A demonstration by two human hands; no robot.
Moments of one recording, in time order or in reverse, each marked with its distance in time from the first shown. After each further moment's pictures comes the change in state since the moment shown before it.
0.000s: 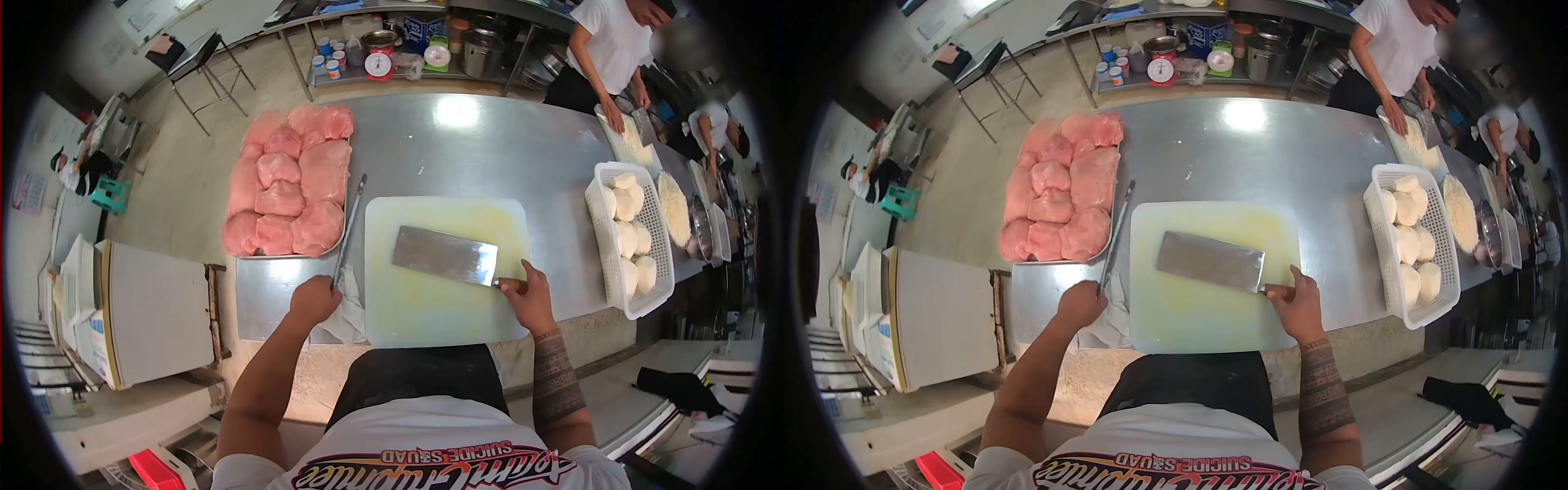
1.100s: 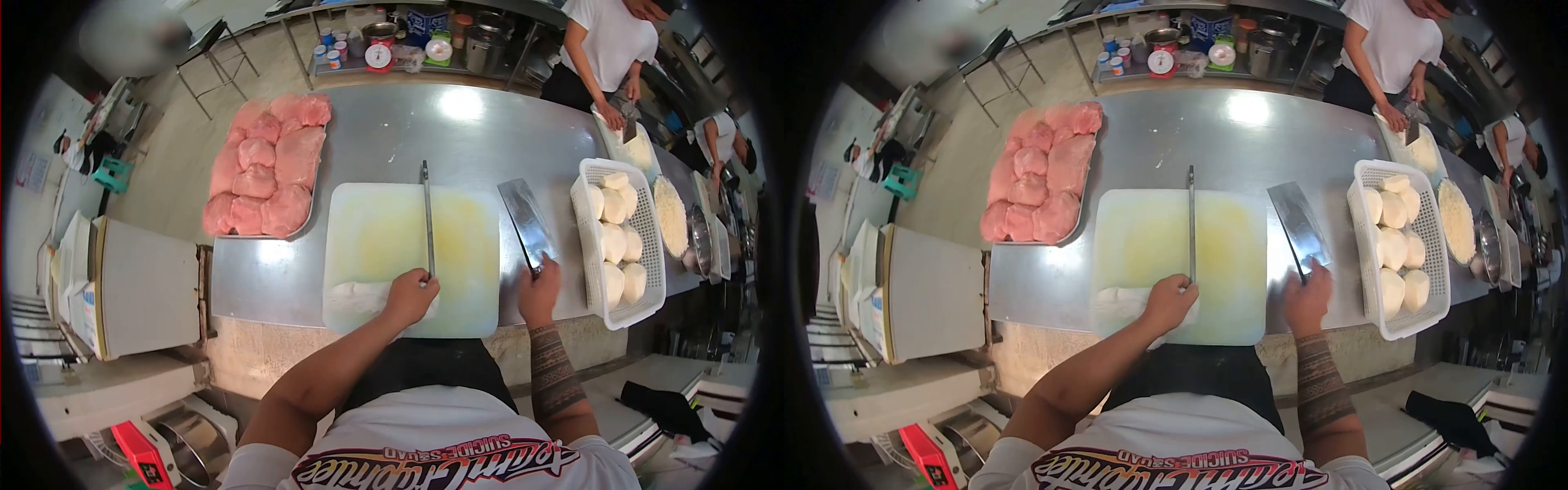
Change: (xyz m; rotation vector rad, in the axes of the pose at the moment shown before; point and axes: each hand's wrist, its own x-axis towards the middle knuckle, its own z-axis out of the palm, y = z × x) left_hand 0.005 0.271 0.087 -0.733 0.074 0.000; right_hand 0.025 0.093 -0.026 0.037 0.310 -0.019
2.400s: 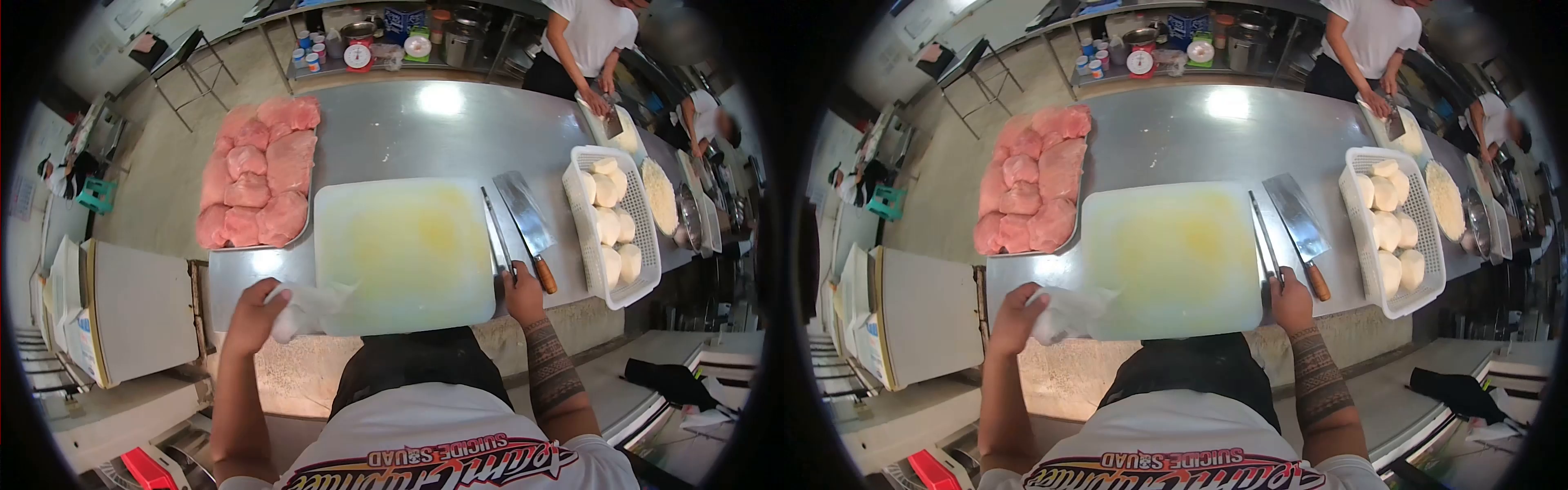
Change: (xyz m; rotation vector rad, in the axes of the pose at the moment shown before) left_hand -0.079 -0.019 -0.278 -0.197 0.007 -0.228; right_hand -0.026 -0.038 -0.003 -0.122 -0.355 0.107
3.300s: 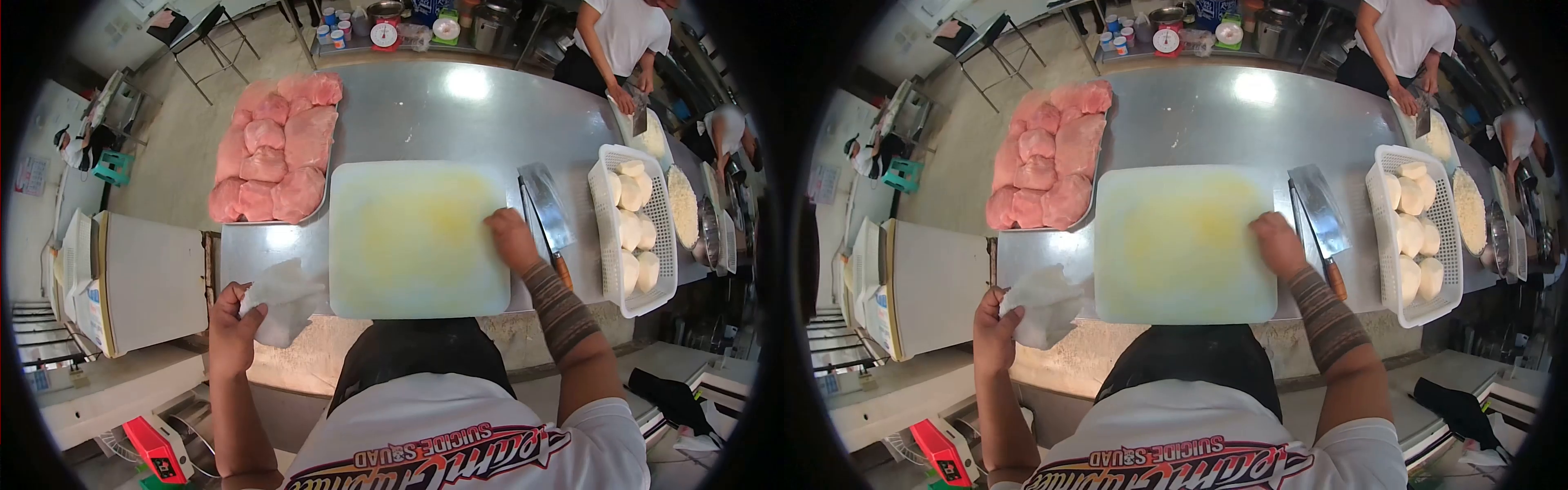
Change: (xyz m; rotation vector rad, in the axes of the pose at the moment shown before) left_hand -0.068 0.001 -0.011 -0.372 0.201 0.172; right_hand 0.100 -0.043 0.034 0.023 -0.022 -0.721
